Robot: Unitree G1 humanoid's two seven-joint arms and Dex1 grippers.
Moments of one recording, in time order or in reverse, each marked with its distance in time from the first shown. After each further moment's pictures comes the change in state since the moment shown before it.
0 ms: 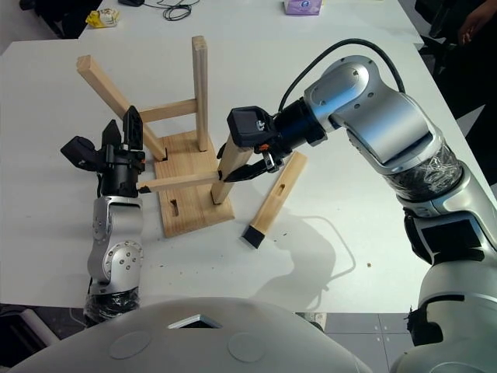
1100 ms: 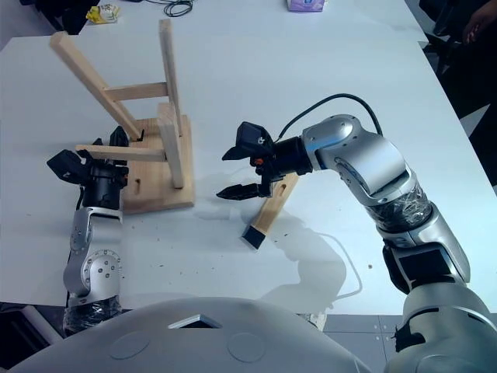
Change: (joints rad) left arm 0.031 0.073 0.159 0.025 -0.006 0.119 -0.071; right arm 0.250 0.146 -0.153 -0.064 0.072 0.280 -0.298
